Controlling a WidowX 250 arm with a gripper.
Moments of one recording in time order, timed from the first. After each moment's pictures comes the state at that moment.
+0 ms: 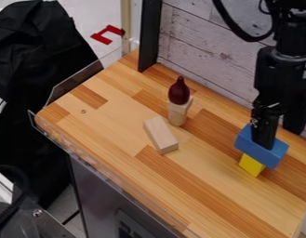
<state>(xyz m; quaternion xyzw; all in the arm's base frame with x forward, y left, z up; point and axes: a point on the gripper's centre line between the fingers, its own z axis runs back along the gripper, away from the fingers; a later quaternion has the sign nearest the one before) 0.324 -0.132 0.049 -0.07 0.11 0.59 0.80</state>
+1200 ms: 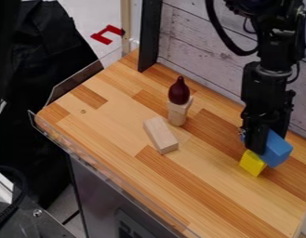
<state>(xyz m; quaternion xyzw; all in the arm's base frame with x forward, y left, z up) 0.328 -0.125 0.021 -0.06 0.13 0.60 0.79</state>
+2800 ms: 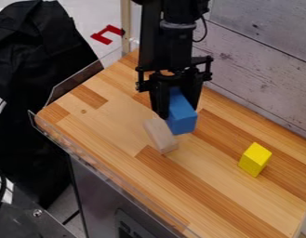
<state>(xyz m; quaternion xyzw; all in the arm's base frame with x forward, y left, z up) 0.267 -0.012 0.061 -0.03 0.15 0.52 0.84</state>
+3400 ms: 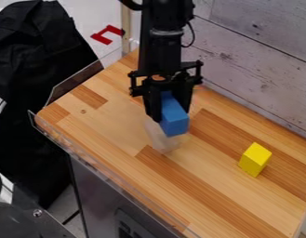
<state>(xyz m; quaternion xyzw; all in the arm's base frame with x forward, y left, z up) 0.270 -0.001 0.044 -0.05 0.16 0.51 0.84</state>
